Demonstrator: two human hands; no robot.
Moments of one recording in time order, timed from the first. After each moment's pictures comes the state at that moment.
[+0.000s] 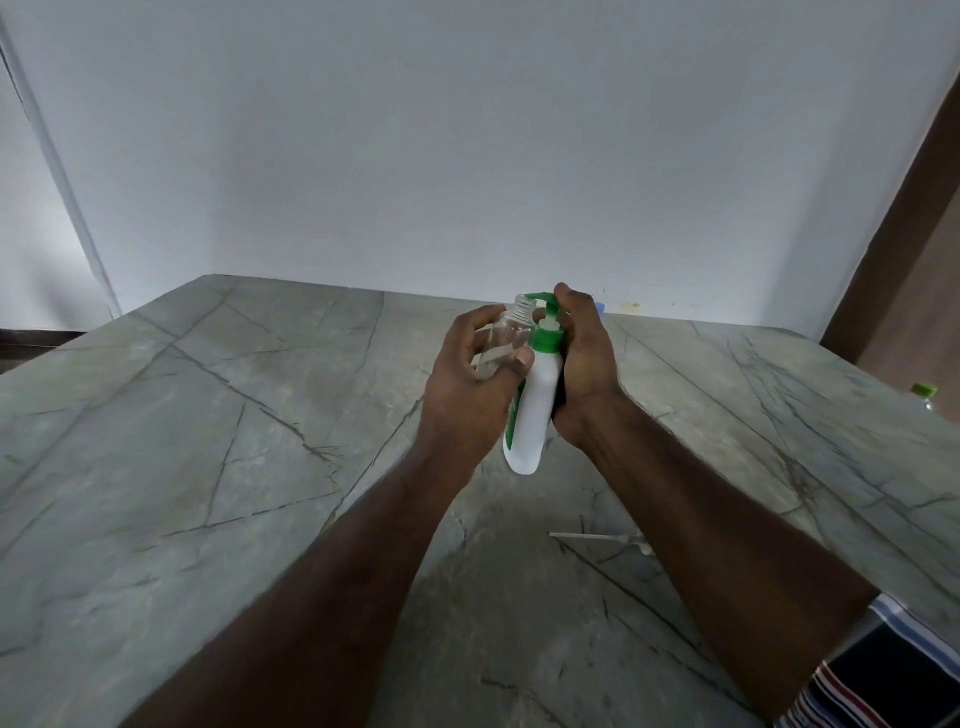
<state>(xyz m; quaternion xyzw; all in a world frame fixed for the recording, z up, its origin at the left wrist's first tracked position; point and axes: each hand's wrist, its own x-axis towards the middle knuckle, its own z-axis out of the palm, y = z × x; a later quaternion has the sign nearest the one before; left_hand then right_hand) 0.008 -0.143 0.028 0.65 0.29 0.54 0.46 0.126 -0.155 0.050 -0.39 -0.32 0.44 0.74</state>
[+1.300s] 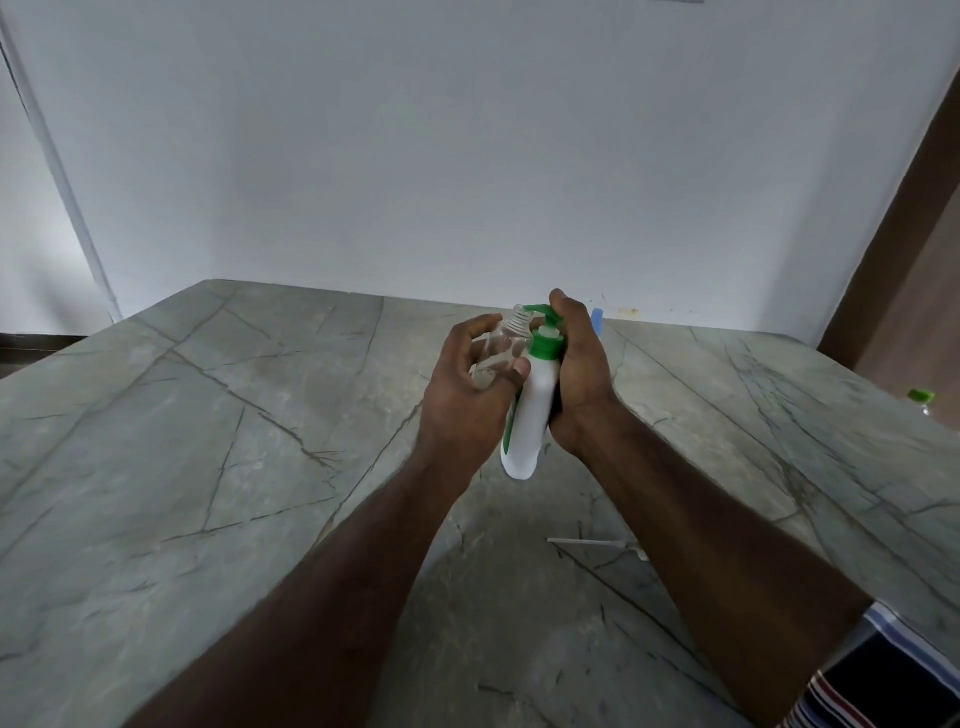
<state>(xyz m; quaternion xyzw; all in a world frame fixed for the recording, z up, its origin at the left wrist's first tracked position) 0.009 -0.144 0.025 0.65 0.30 0.53 0.46 0.123 -0.160 0.051 -0.39 -0.34 0.45 0.73</state>
